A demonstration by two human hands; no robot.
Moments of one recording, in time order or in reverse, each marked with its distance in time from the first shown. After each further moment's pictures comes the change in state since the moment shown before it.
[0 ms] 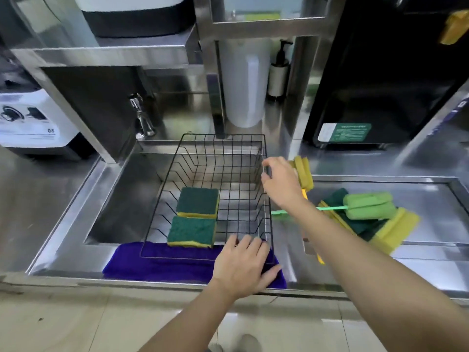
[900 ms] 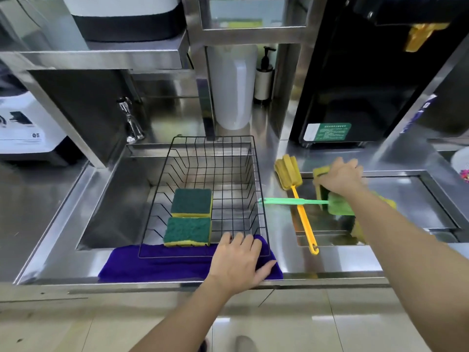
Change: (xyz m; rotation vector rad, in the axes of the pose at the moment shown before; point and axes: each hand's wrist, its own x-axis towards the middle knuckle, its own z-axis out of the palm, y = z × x) left_hand -0.004 -0.003 -0.003 -0.045 -0.004 0.005; right_hand -0.004 0.089 -0.080 -0.342 -0.041 0.602
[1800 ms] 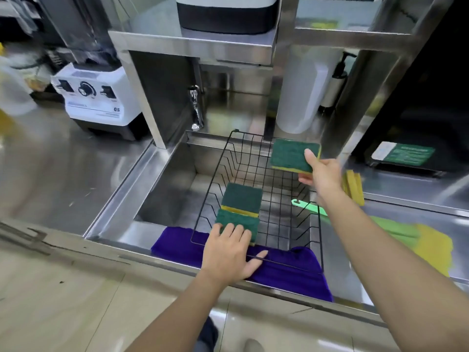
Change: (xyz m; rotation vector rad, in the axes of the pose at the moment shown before) left_hand -0.049 -0.080 -0.008 0.071 0.158 -0.284; right_hand -0.035 -0.146 0.055 1.221 -0.207 -0.092
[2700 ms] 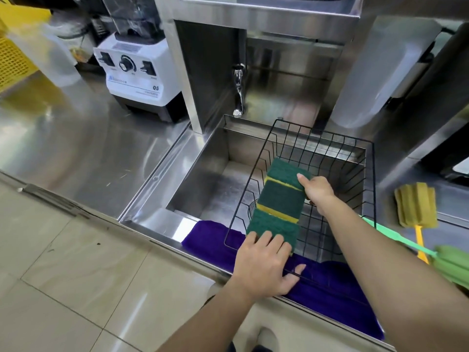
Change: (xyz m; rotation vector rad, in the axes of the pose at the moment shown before) left_hand -0.003 0.002 -0.001 -0.080 0.010 -0.048; right_hand 0.020 0.063 0.093 -0.673 -0.252 0.105
